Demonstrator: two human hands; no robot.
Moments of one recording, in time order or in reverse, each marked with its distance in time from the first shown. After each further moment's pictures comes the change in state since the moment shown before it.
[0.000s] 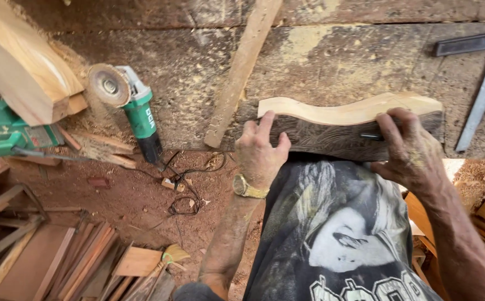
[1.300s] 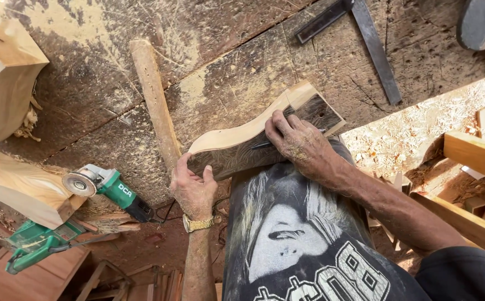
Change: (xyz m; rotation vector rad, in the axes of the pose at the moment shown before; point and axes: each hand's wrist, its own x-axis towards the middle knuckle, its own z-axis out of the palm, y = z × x) left_hand 0.014 0.042 -0.017 0.018 -0.121 -0.146; right_hand -0.001 -0.003 -0.001 0.126 0.255 -0.115
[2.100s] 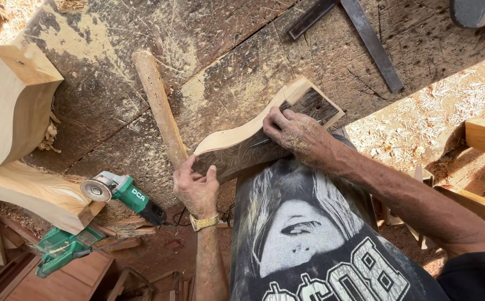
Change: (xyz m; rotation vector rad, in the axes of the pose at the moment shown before) left_hand 0.000 -0.022 0.009 0.050 0.059 -0.034; right_hand -0.001 0.012 0.009 0.078 0.022 -0.093
